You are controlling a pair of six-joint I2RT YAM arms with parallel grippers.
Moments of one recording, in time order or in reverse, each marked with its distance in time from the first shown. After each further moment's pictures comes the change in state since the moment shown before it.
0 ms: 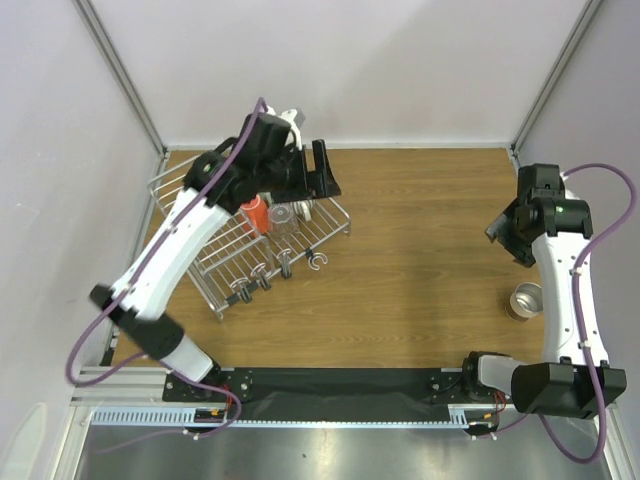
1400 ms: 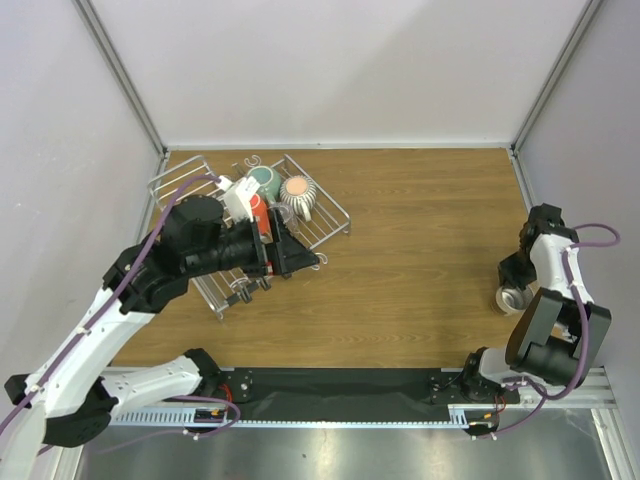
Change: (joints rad) left arm -0.143 -0.649 -0.580 0.152 0.160 -0.223; right arm -0.310 0.196 -0.450 0.375 -0.051 0.027
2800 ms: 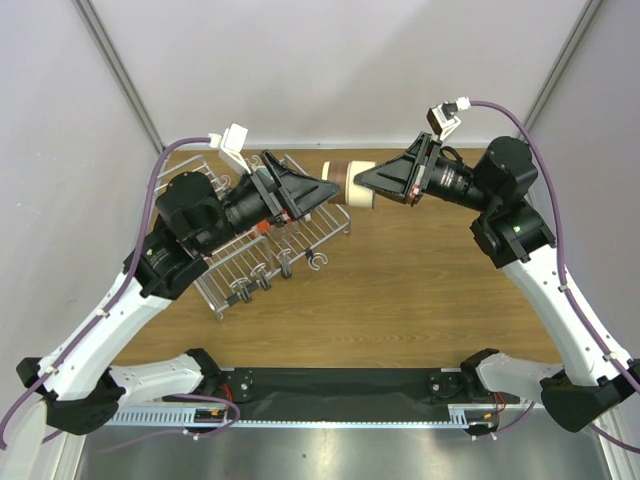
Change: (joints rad) left arm -0.008 0.097 0.023 0.586 -0.061 -0.153; right arm 0.883 -0.242 0.473 0.789 -0.954 0.511
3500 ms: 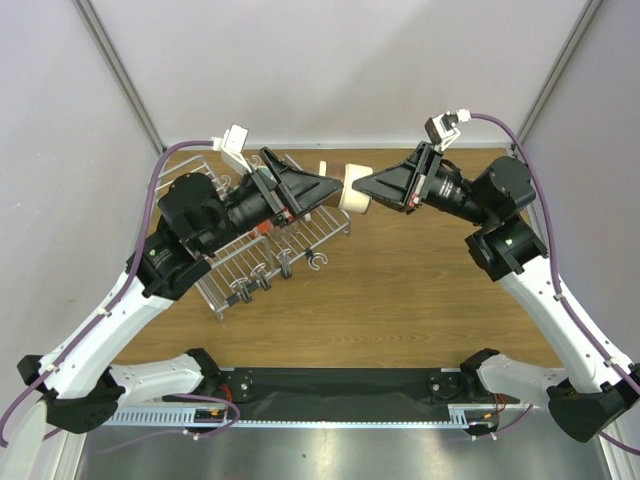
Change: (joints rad) left arm -0.019 0.004 -0.006 0.027 -0.021 -0.097; right arm 0.039 -0.060 -0.131 0.196 0.043 0.103
